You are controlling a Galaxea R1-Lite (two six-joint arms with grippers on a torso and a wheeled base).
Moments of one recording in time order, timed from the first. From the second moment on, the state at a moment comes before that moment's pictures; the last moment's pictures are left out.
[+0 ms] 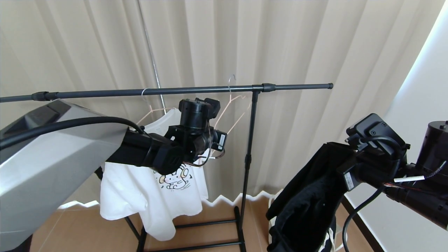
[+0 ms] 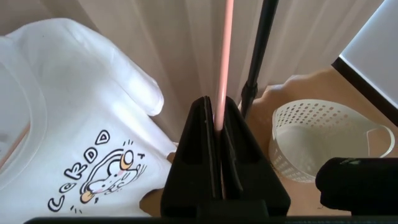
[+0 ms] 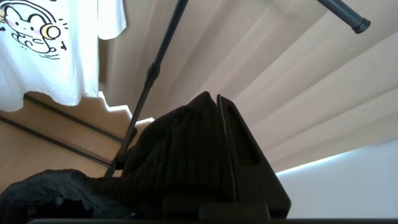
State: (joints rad) left arm -0.56 2.17 -1.39 -0.41 0.23 0.07; right arm 0.45 1.46 -0.51 -0.71 -0.20 -0.38
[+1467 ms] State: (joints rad) left arm -0.58 1.75 -0.46 -1.00 0.22 0.08; right arm 0.45 1.50 -0.51 -0.71 -0.20 -0.38
